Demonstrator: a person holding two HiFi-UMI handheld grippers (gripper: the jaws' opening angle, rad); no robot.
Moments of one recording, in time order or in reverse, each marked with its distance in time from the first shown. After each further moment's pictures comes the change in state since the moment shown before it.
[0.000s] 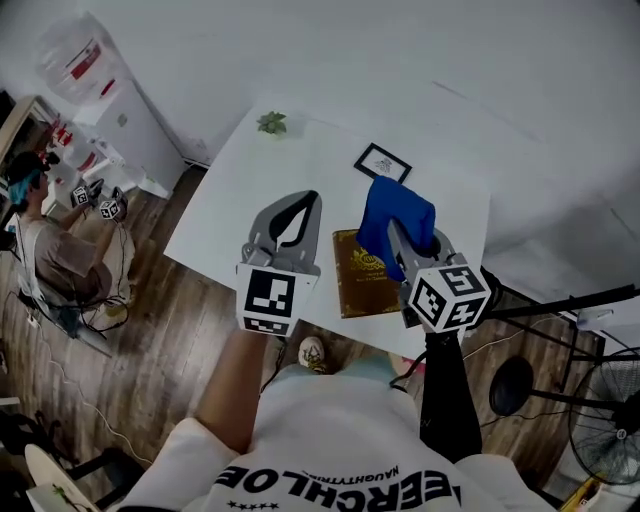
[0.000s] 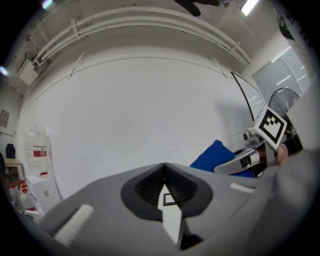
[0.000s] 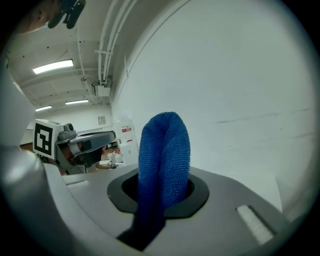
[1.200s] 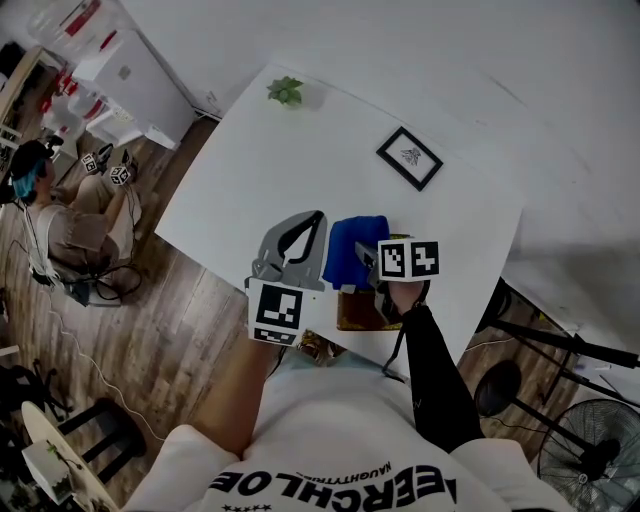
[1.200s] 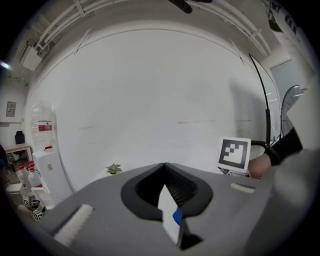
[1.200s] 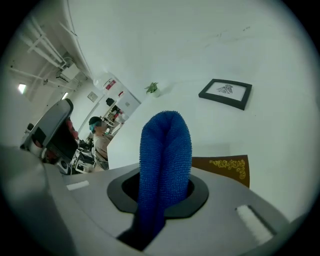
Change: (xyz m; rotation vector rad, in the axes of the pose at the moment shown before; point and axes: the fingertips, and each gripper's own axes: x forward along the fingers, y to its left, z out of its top) left arm 0.043 0.004 -0.120 -0.103 0.227 0.058; right arm 0.118 -0.017 -0.206 0.375 0.773 0.150
